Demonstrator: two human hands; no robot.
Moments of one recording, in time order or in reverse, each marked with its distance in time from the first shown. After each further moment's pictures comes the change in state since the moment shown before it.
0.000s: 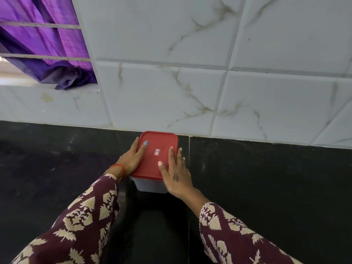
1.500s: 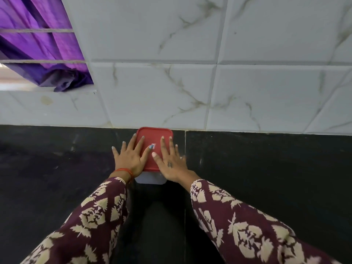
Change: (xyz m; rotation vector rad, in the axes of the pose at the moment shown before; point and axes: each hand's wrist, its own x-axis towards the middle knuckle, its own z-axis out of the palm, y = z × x) left_hand -0.030 0.004 0.020 0.609 0.235 0.176; right_hand 0.007 -0.001 -0.012 -0.106 -0.078 -0.071
